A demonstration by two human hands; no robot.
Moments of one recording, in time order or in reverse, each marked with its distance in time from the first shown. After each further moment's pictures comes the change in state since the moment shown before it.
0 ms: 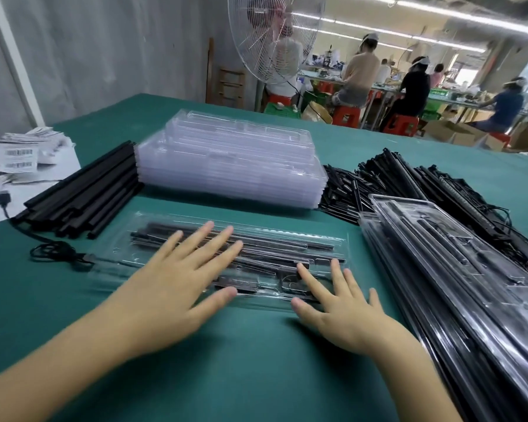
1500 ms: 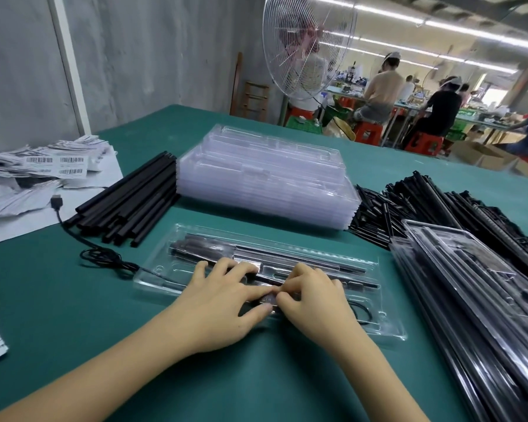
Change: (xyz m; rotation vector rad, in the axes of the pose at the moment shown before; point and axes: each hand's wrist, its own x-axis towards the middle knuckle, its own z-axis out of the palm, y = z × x) left_hand 0.014 -0.015 0.027 -0.097 -0.140 -0.148; right_hand 0.026 -0.087 -0.005 0.160 0.411 -0.293
